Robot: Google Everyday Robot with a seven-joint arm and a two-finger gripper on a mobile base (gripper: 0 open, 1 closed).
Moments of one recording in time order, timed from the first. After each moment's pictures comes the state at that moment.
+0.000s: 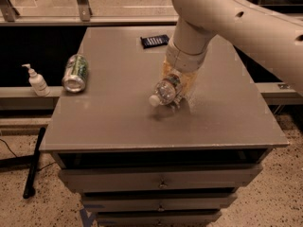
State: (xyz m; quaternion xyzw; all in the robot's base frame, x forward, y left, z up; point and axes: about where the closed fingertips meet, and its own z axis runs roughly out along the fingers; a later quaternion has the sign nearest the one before) arm 0.594 -0.070 0.849 -0.93 0.32 -0.10 0.11
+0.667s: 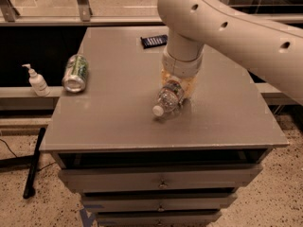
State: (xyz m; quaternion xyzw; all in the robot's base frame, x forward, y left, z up) arm 0.584 -0.075 0.836 -0.95 0.27 -0.12 0.05
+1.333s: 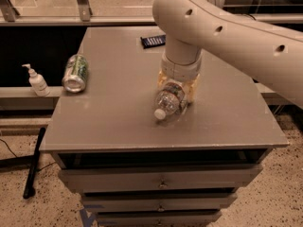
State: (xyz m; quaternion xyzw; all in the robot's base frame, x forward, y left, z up) arm 0.577 -0.080 0.831 -0.96 0.25 -0.12 0.02
